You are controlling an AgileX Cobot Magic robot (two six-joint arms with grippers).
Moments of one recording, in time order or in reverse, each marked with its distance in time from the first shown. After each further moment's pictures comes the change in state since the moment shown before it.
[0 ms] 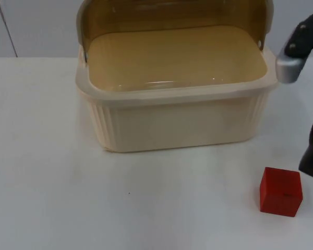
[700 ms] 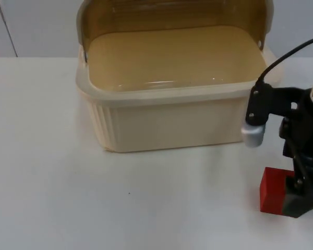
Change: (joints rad) right arm 0.073 0.207 0.000 -0.051 -0.093 -0.083; left arm 0.000 0.000 0.000 0.023 0.005 0.000
